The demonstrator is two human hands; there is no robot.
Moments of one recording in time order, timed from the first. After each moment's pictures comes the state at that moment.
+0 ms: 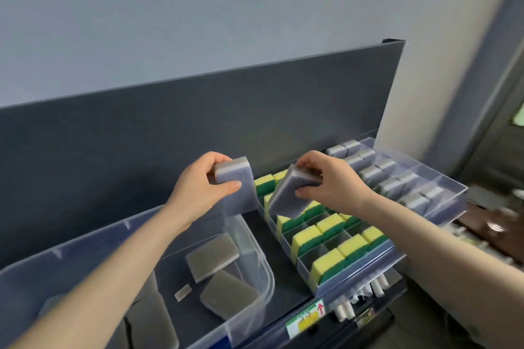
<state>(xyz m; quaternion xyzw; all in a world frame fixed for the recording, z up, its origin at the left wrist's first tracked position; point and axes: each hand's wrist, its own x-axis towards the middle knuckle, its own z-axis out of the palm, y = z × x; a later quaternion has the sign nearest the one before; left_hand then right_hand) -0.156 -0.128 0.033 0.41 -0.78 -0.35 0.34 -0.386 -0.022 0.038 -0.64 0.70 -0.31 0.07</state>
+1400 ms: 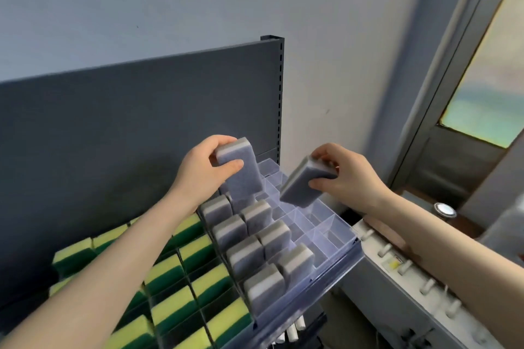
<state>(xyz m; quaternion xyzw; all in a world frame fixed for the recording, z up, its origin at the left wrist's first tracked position) -0.581 -0.143 0.023 0.33 -0.80 -0.36 0.36 -0.792 0.014 0.027 -0.54 0.76 -0.35 0.06</state>
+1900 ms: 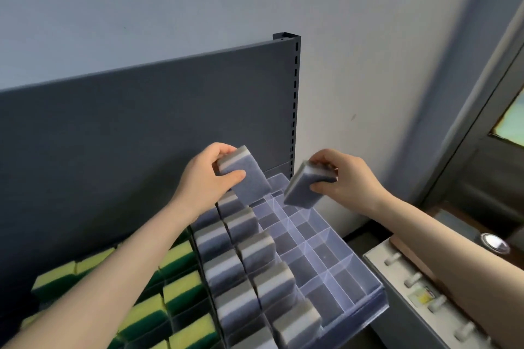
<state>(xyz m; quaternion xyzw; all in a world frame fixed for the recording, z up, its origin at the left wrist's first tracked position) -0.628 -0.197 0.011 0.40 -0.78 -0.33 0.34 -0.861 -0.074 0.008 -0.59 0.73 -0.33 0.09</state>
